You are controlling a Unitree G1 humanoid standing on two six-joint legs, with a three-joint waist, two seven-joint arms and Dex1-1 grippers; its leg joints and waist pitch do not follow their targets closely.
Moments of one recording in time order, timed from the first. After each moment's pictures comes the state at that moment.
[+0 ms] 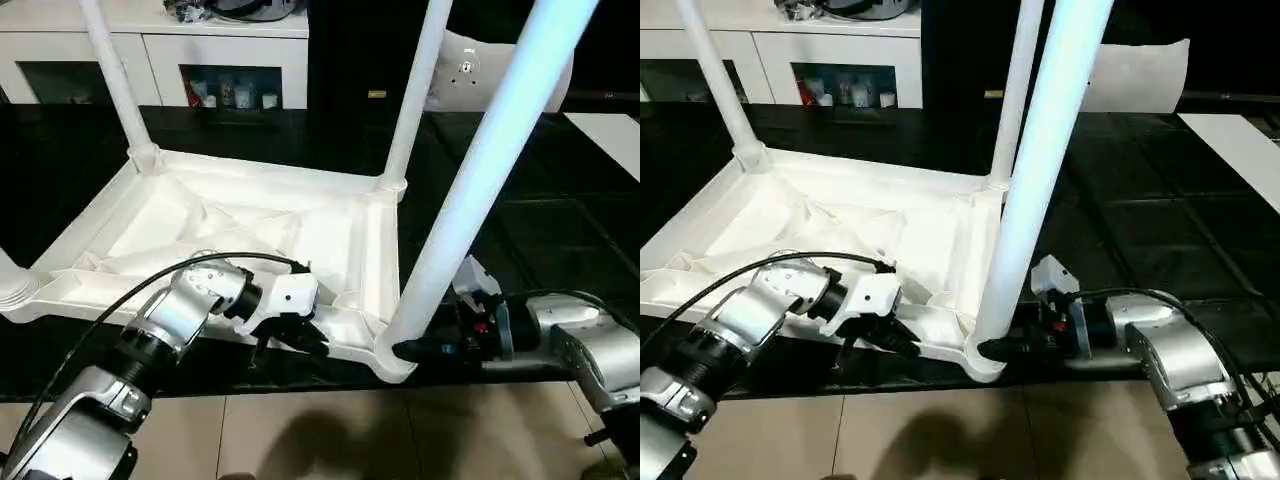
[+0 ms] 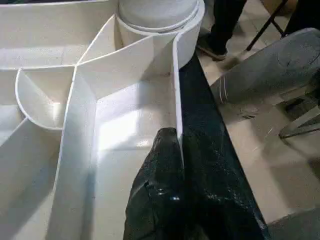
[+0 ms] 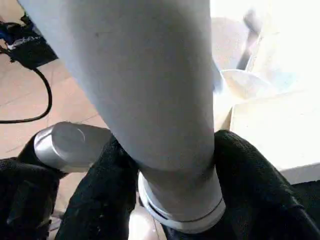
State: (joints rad) left arm -0.59 0.42 -0.45 0.47 0.02 0.03 -1.41; right arm -0.28 -0.59 0.16 0.15 0.33 0.42 1.35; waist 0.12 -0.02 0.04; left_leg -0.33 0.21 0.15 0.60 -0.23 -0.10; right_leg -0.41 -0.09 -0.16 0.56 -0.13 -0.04
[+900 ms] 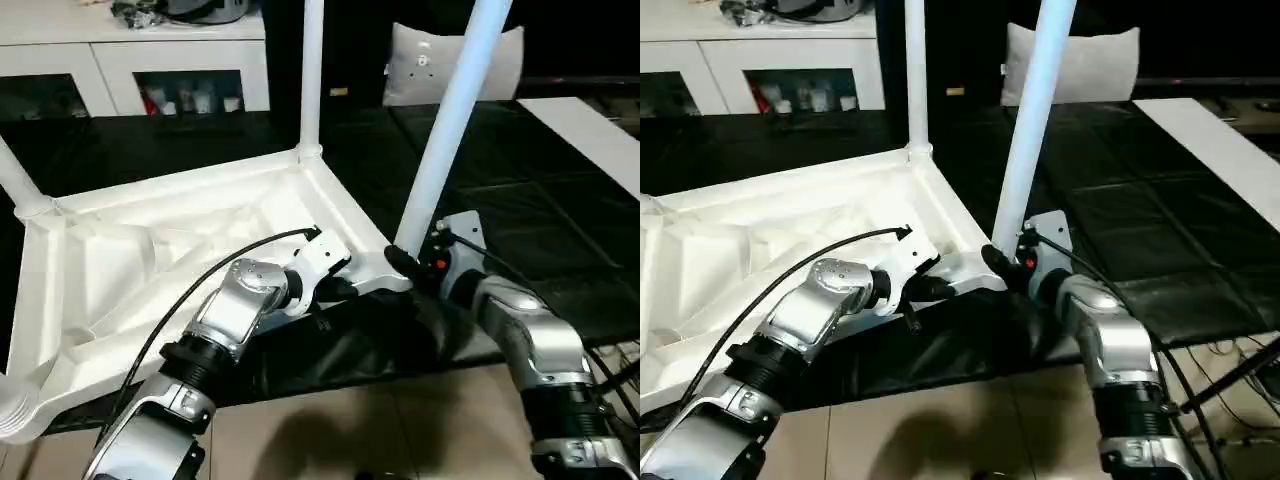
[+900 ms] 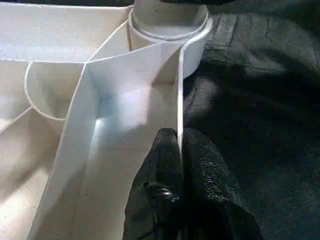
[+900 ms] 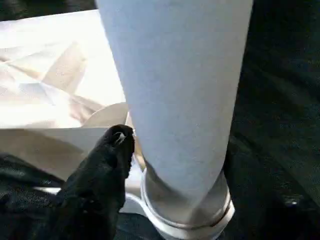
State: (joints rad) left arm -0.60 0.15 -0.31 0.48 0.08 0.40 -0.87; right arm -0.37 -0.24 -0.04 0.23 0.20 0.49 0.59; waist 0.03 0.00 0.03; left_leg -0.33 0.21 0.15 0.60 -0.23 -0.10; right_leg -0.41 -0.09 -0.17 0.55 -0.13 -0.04
